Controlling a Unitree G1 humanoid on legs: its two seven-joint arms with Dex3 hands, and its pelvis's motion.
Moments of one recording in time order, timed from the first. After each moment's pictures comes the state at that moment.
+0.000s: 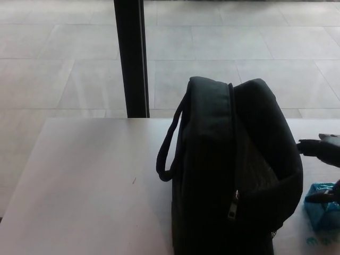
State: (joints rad) left_arm 0.10 0.66 0.22 0.48 -0.26 0.47 -0.59; right_arm -0.67 -0.77 0.43 0.49 -0.50 0.02 0.48
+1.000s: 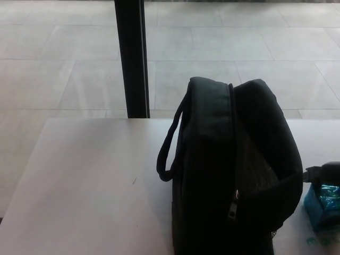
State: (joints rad) left_arm 0.09 0.67 0.21 0.48 -0.25 0.48 -0.59; right_arm -0.70 -0.75 0.50 0.59 -0.55 0.10 0.68
